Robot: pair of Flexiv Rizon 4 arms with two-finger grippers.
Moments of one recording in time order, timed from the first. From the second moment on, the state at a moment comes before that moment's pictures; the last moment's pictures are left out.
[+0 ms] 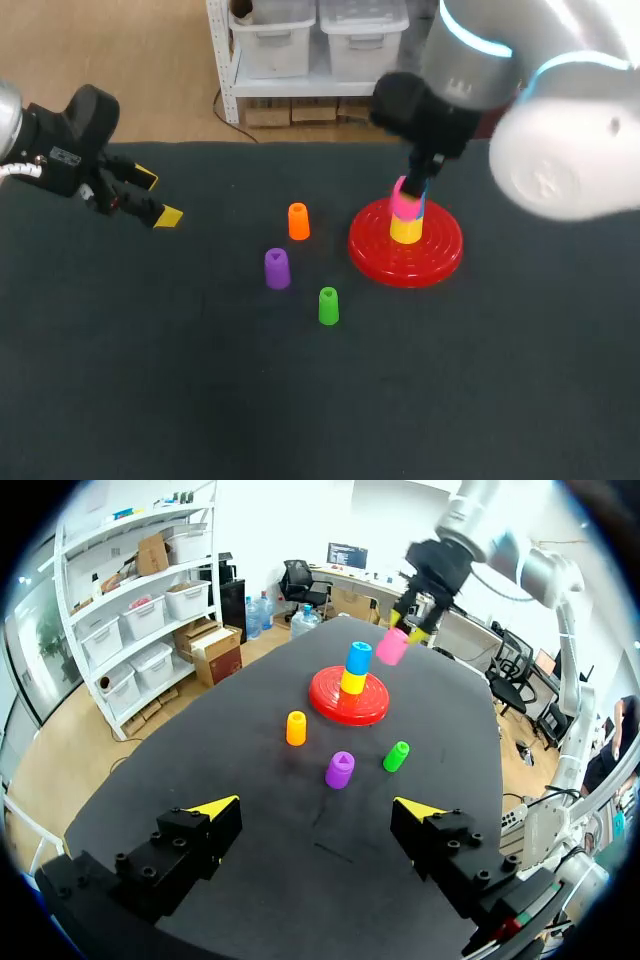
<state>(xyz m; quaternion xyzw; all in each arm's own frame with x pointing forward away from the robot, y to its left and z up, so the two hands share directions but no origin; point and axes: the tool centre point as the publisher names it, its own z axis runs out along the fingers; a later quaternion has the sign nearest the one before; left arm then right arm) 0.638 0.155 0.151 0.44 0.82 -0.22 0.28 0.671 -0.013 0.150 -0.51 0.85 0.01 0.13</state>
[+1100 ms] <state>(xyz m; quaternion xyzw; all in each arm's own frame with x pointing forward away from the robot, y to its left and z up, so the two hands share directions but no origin) 0.638 0.155 0.151 0.44 0.82 -0.22 0.28 0.712 -0.028 0.141 -0.47 0.88 0.03 0.06</state>
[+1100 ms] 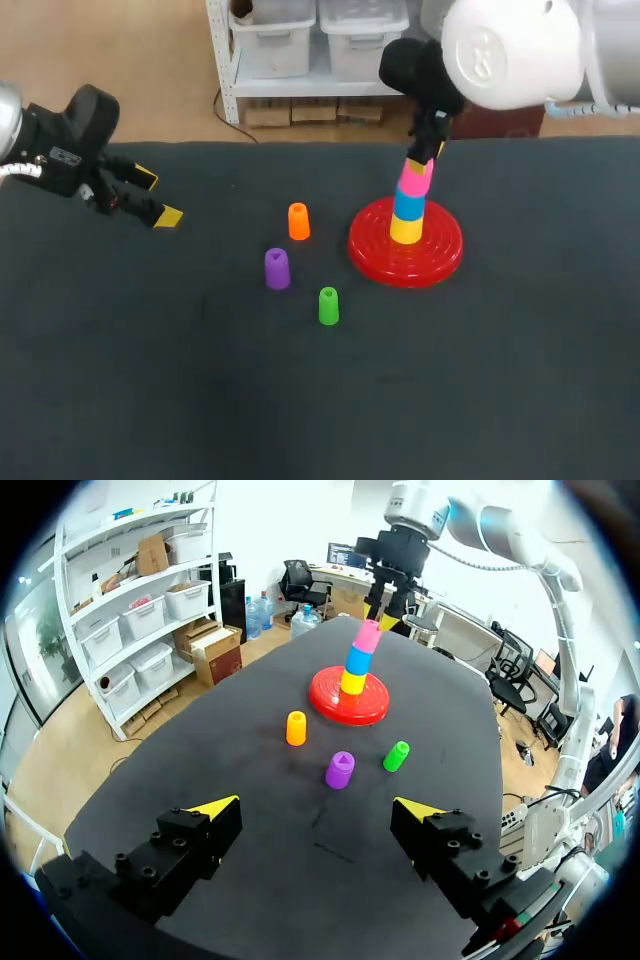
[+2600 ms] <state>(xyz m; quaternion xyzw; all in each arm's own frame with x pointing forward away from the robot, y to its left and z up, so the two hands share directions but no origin) 0.638 0.155 0.151 0.44 0.82 -0.22 0.28 0.725 -0.013 0.141 -0.48 0.87 0.02 0.06</state>
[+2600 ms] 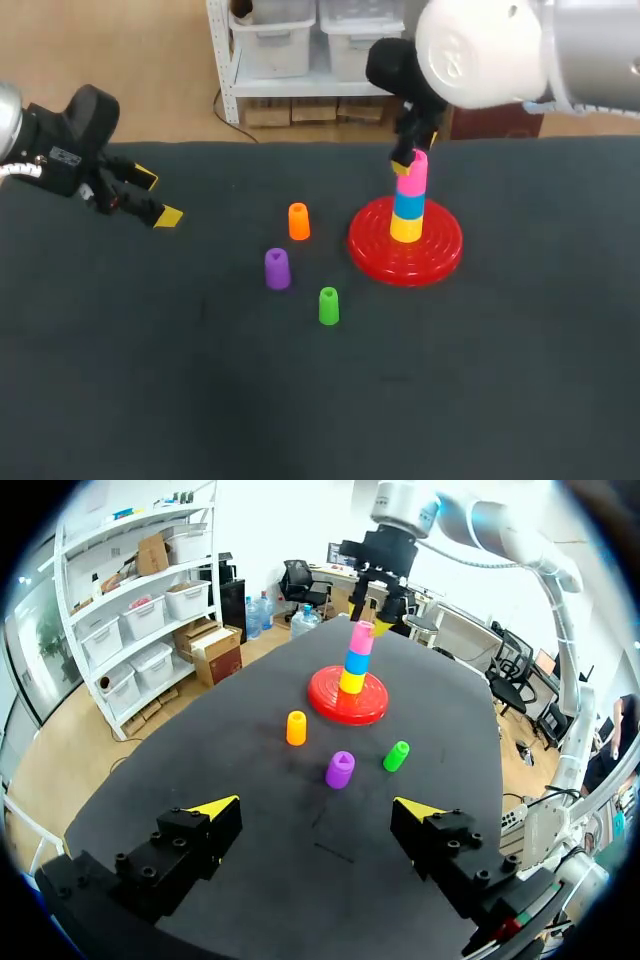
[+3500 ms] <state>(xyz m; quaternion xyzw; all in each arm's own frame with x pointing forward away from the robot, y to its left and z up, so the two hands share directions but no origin) 0.638 0.155 0.151 0.44 0.82 -0.22 0.28 0.630 0.115 0.092 -0.62 0.78 0.07 0.05</state>
